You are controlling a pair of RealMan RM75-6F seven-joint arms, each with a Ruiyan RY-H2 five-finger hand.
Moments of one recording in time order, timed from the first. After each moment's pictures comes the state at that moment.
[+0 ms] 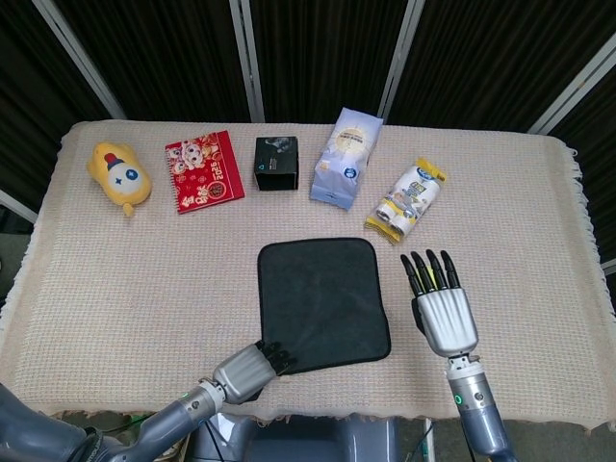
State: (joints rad) left arm -0.83 -1.57 0.17 -1.90 1.00 0.93 0.94; right arm 0.32 -1.48 0.10 -1.78 -1.47 1.43 -0.72
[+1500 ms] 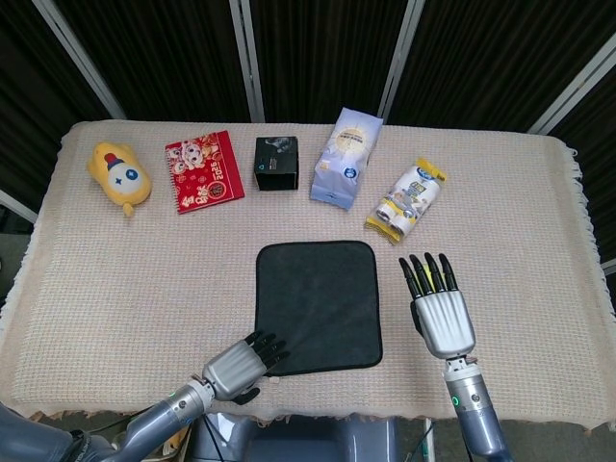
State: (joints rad) left arm -0.78 -1.54 0.19 -1.88 1.17 0.99 0.84; right arm 0.31 -1.50 0.10 -1.76 -1.47 1.42 -0.74
